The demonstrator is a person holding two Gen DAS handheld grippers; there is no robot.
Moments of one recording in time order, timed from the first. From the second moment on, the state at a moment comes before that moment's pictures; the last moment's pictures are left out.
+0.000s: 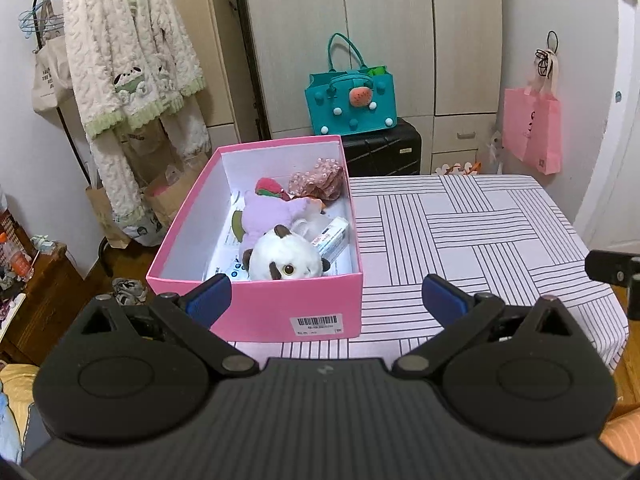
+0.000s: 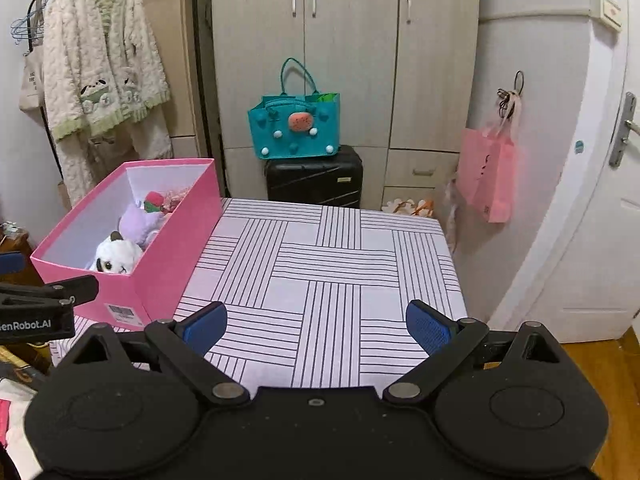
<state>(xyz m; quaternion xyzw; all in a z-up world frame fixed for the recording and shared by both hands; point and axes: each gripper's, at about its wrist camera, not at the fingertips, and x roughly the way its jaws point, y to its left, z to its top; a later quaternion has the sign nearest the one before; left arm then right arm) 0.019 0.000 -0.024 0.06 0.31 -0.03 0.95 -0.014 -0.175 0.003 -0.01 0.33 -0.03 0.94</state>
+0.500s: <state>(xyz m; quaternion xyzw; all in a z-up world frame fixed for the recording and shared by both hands) 0.016 0.008 -0.027 0.04 0.29 0.00 0.96 -0.025 -0.161 0.003 -0.01 0.31 -0.04 0.95</state>
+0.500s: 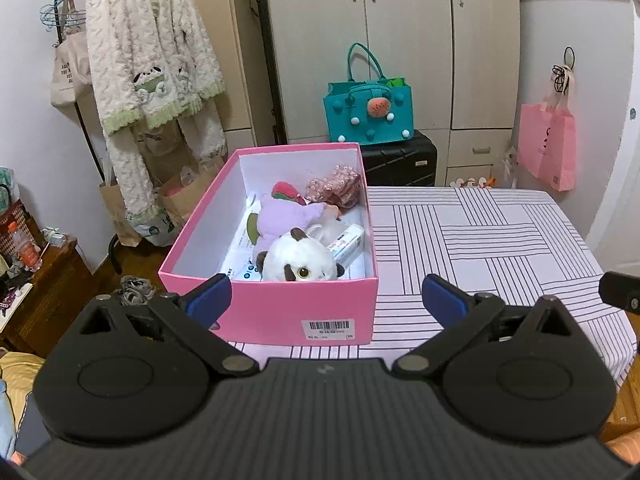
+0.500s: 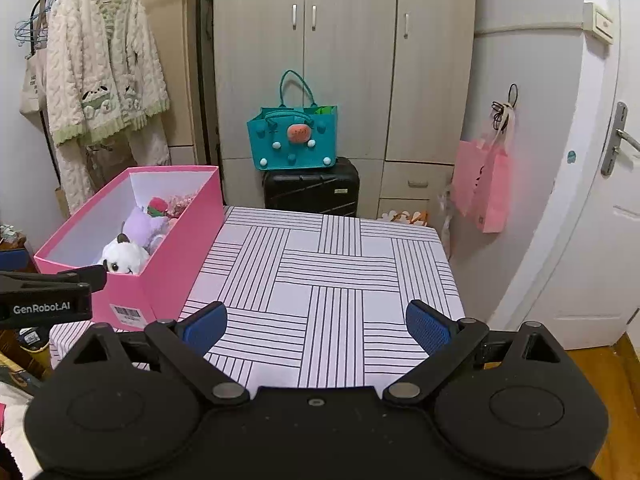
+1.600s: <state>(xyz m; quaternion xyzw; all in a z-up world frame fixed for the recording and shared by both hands) 0.021 0.019 -0.026 0.03 0.27 0.01 0.96 -0.012 -0.157 -0.005 -0.01 0.32 -0.05 0.95</state>
